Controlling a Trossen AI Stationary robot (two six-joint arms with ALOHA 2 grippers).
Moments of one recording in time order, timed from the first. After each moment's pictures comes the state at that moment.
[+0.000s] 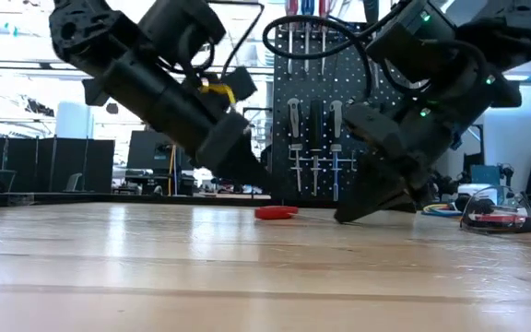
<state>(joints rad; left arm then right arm) -0.17 1.83 0.78 0.54 -0.47 -0.10 0.22 1.75 0.68 0.20 0.32 0.86</state>
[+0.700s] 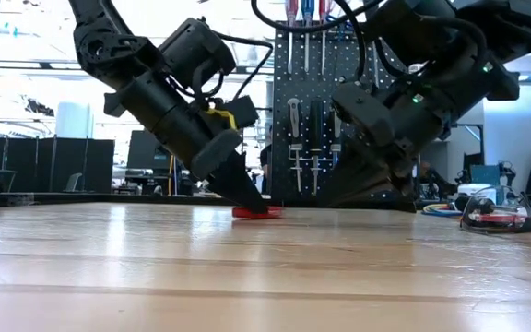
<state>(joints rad) -0.05 1.84 0.79 0.37 -0.25 -0.16 0.27 1.78 0.74 0.28 0.39 0.76</state>
